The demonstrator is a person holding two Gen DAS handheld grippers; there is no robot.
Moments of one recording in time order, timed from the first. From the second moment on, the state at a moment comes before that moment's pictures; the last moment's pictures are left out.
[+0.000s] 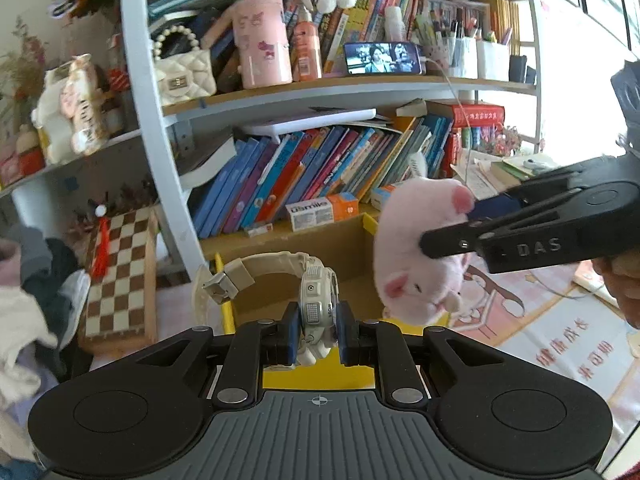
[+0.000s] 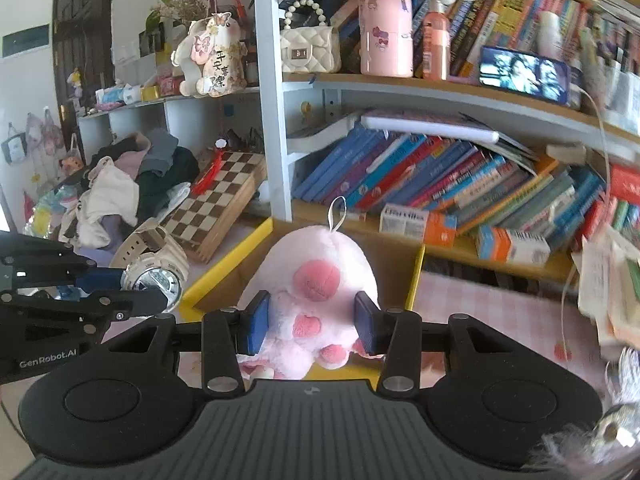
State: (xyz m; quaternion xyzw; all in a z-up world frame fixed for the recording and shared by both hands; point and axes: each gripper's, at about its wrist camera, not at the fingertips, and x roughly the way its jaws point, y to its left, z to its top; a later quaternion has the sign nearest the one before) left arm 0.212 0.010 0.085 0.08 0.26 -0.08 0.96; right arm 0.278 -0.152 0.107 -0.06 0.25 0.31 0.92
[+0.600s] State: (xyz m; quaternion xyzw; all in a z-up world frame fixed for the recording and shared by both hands) left arm 0.375 -0.006 0.009 0.16 0.42 -0.08 0.89; right arm 0.416 -0.081 0.031 -0.27 0.28 0.37 0.84
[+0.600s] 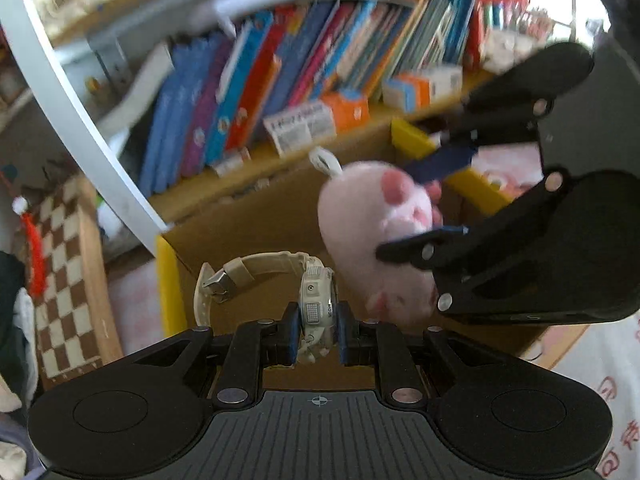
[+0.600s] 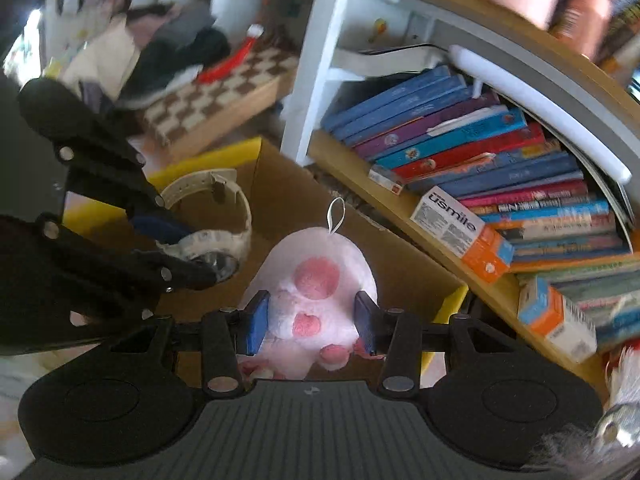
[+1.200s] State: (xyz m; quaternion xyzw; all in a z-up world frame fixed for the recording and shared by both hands) left arm 0.391 -0.006 -0.014 0.21 0.42 -0.06 0.88; right arm 0.441 -0.070 0.003 -0.29 0.29 0.35 0.84
